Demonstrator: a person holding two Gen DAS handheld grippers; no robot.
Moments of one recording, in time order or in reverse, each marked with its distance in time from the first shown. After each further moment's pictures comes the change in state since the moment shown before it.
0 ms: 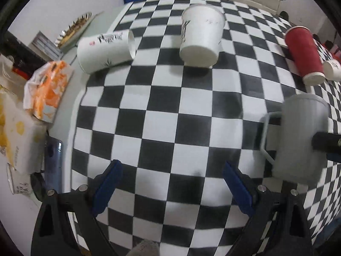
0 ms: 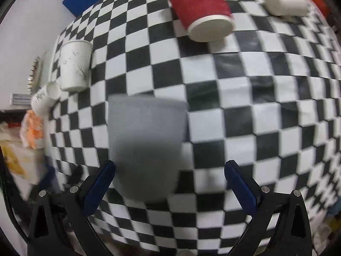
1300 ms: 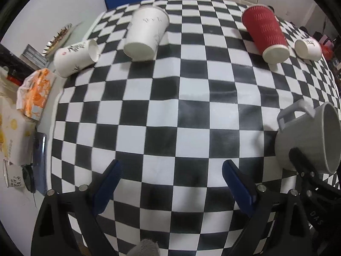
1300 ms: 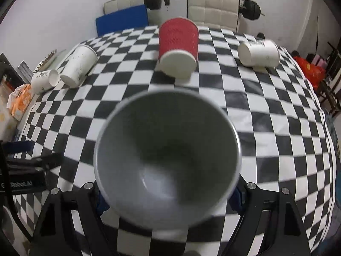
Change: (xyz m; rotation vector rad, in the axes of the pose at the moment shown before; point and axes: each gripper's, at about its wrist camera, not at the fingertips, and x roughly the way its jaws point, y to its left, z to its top) left arm -0.047 -0.094 -0.060 0.061 -0.038 -0.031; right arm -0.022 -0.049 -0.093 -0.281 -0.479 -0.217
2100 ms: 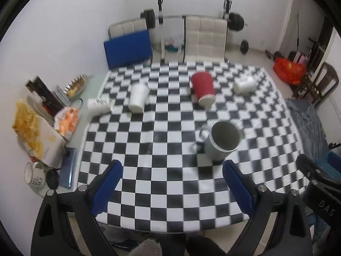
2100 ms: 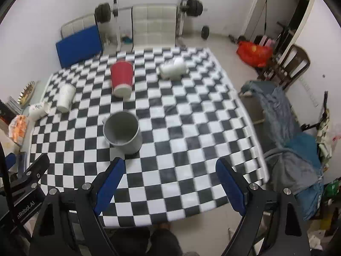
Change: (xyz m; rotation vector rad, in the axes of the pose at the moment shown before) left arm -0.206 -0.020 -0.038 0.042 -0.307 -0.065; right arm -0.265 -0.034 -0.019 0.188 -0.028 -0.267
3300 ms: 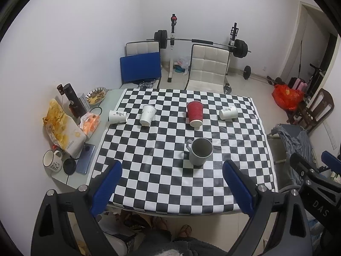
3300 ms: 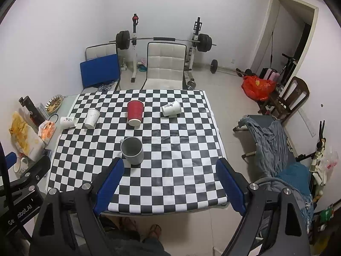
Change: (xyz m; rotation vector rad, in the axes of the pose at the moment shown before) left arm -0.147 -0.016 -0.005 -0.112 -0.092 0.021; right arm -0.181 -0.052 0.001 -0.079 -0.168 0.069
